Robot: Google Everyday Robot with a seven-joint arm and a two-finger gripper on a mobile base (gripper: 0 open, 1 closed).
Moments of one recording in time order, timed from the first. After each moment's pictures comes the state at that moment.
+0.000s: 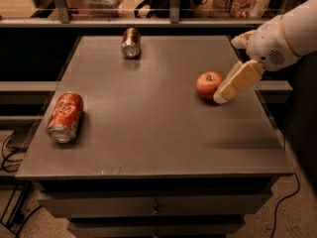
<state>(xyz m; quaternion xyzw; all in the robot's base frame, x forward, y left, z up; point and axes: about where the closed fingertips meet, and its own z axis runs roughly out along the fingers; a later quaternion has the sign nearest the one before) 0.556 -0.152 0.943 -0.55 0.75 0.12 0.35</state>
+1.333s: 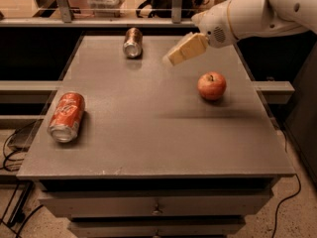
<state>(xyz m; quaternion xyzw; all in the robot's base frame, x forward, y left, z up) 0.647 -0.046 0.972 -0.50 0.71 0.20 0.45</state>
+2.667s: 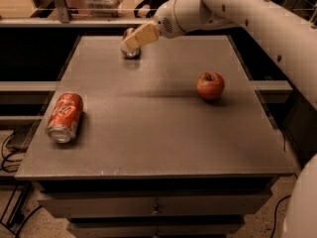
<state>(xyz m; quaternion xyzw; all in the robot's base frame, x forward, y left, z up) 0.719 0.056 0.964 -0.45 0.73 0.23 0.47</state>
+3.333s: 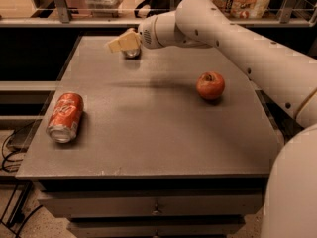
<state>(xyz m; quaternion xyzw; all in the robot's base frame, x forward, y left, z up) 0.758 0.095 0.928 -0.37 0.74 0.26 0.50</state>
